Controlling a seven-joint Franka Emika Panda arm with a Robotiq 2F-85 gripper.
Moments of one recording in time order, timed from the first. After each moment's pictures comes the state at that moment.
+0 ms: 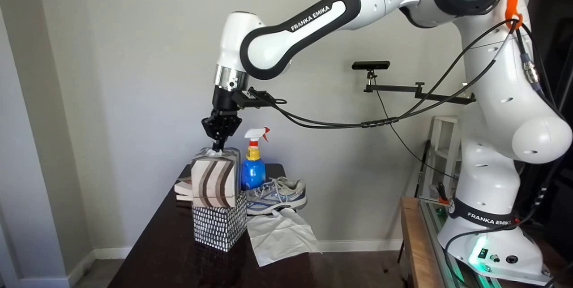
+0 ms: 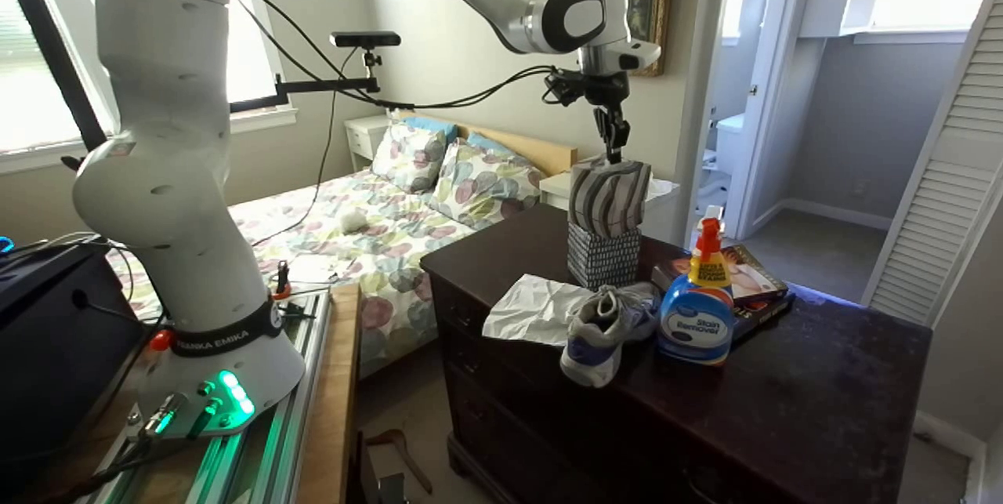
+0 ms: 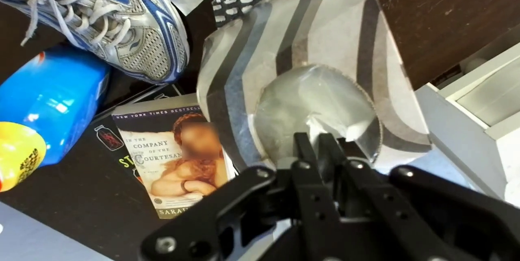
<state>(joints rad) 0.16 0.32 0.08 -1.81 -0.04 2.36 0.42</state>
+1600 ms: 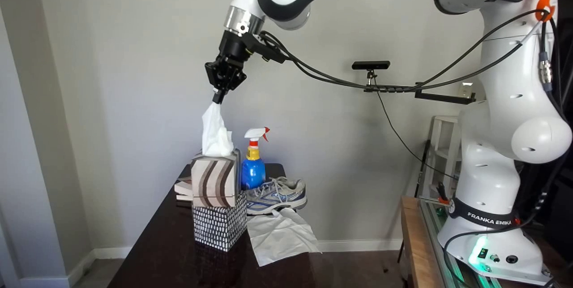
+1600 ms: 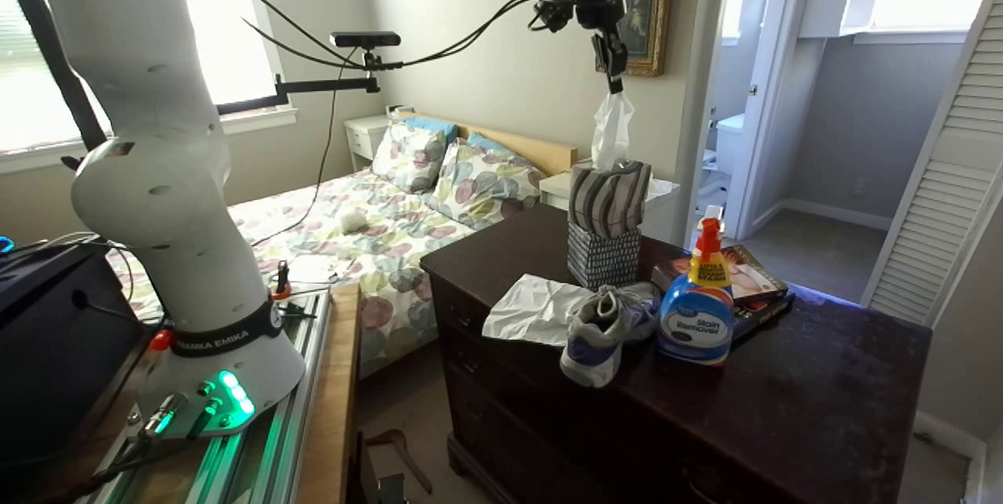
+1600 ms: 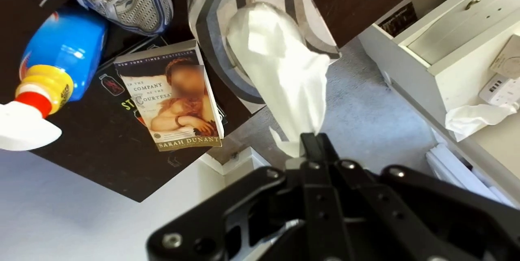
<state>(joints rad) 0.15 0.11 0.08 -1.80 0.02 2.28 0.43</state>
